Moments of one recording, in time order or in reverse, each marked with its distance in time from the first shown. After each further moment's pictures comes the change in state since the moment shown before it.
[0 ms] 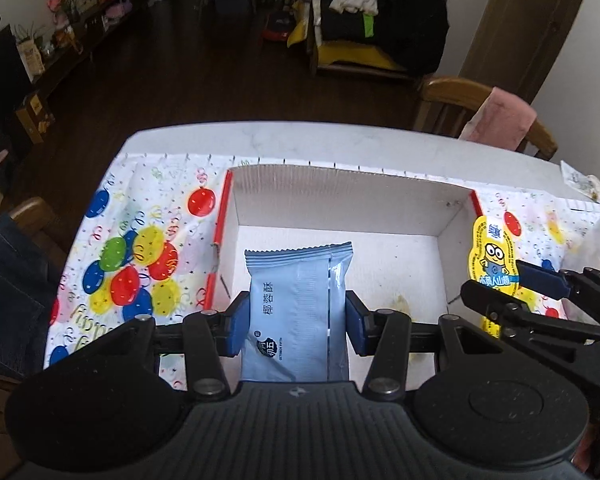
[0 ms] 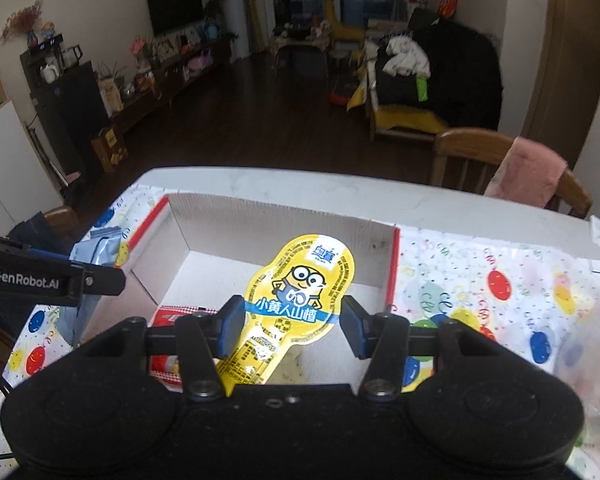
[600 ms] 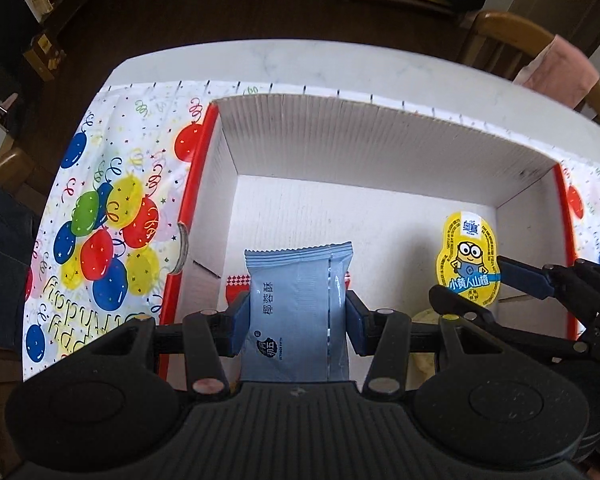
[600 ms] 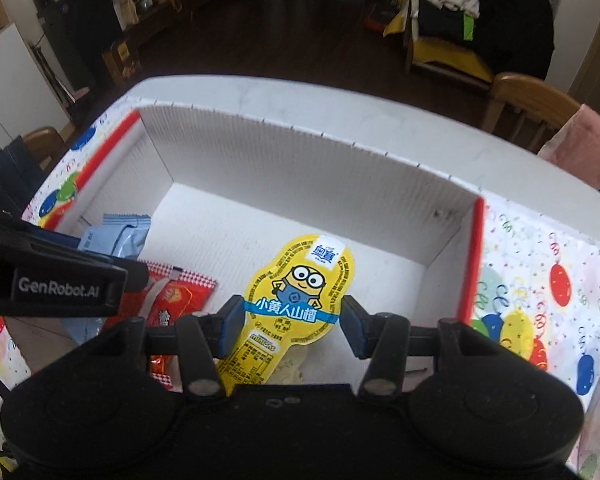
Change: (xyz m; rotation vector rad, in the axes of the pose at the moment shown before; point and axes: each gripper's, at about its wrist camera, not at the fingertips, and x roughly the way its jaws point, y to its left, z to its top) left arm 0.096 -0.002 0.019 -0.042 0.236 0.083; right arm 0.103 0.008 0.012 -0.100 0.264 0.051
